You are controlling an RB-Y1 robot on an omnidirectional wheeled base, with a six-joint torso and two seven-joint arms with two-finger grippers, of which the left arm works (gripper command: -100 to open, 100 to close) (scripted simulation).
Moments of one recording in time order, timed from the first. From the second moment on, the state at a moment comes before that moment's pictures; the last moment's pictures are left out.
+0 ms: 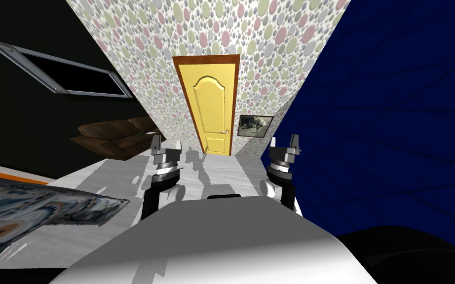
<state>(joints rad) 0.48 0.02 0.00 -2.34 0.11 -0.43 0.04</state>
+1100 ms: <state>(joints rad) 0.36 0.06 0.00 -2.08 0.09 -0.46 0.02</state>
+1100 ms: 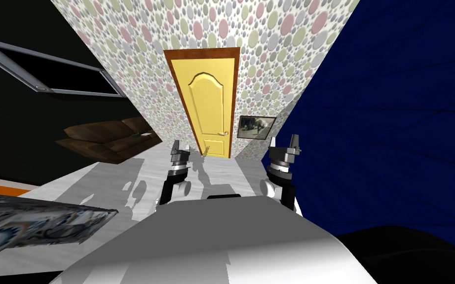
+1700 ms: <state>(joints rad) 0.30 0.08 0.00 -1.95 0.08 -0.48 0.02</state>
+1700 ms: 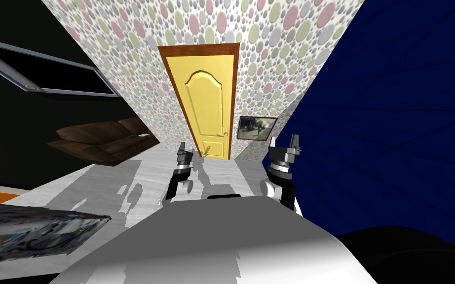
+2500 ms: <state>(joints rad) 0.21 0.08 0.00 -1.76 0.06 -0.50 0.01</state>
